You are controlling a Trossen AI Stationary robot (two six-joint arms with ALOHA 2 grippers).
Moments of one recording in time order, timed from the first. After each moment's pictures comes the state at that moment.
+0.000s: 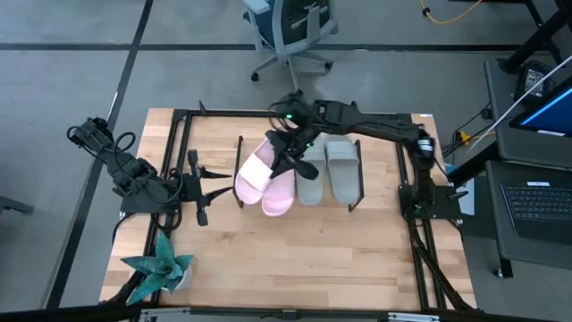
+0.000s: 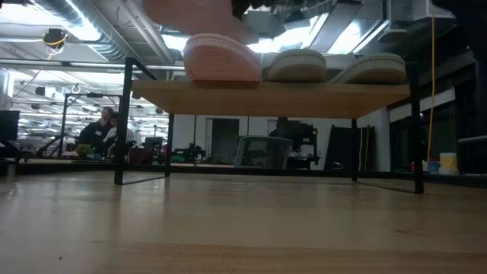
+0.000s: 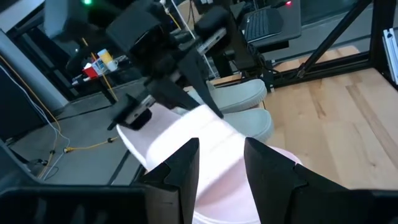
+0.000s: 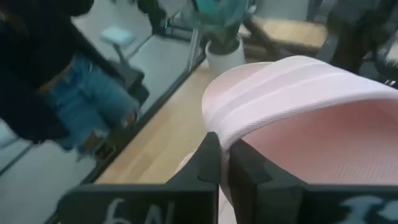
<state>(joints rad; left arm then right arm) -0.66 0.93 1.03 -0.49 -0.95 0.03 -0.22 1.98 2.04 -0.84 -0.84 -0.37</state>
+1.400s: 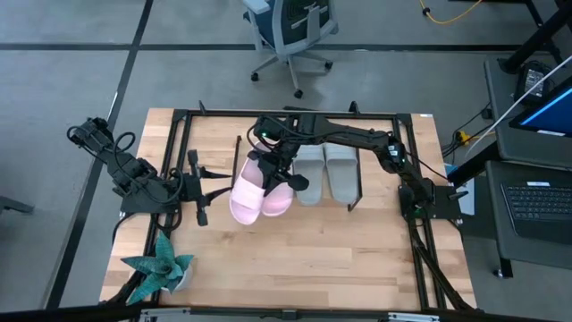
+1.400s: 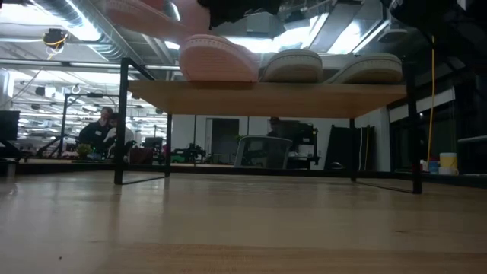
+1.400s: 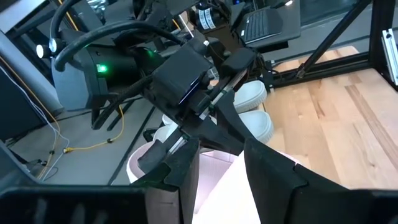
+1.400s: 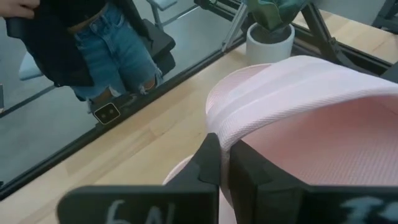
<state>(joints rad) -0.66 0.93 1.03 -0.49 -0.95 0.03 -0.16 2.26 2.34 -1.09 -0.90 -0.74</state>
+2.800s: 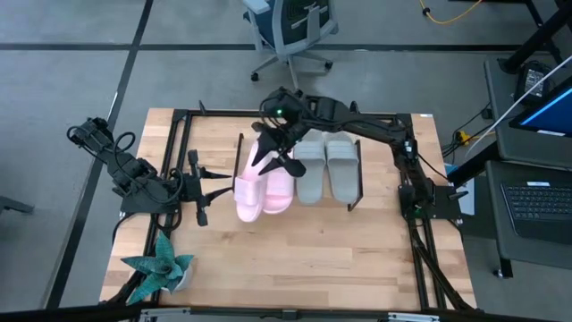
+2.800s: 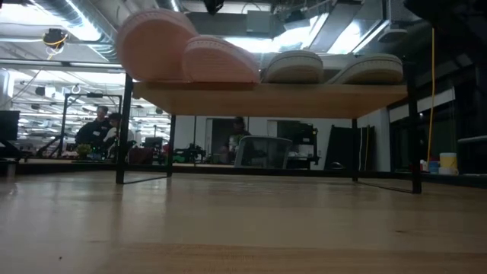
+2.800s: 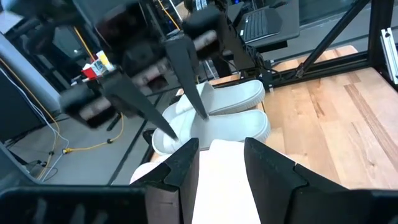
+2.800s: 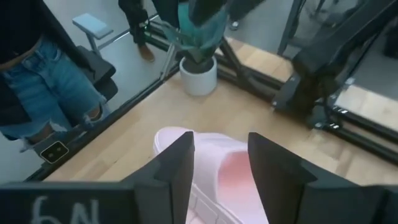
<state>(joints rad) -0.66 0.93 1.03 -0.49 -0.95 0.04 -0.20 2.13 2.36 -0.91 -0.75 -0.50</state>
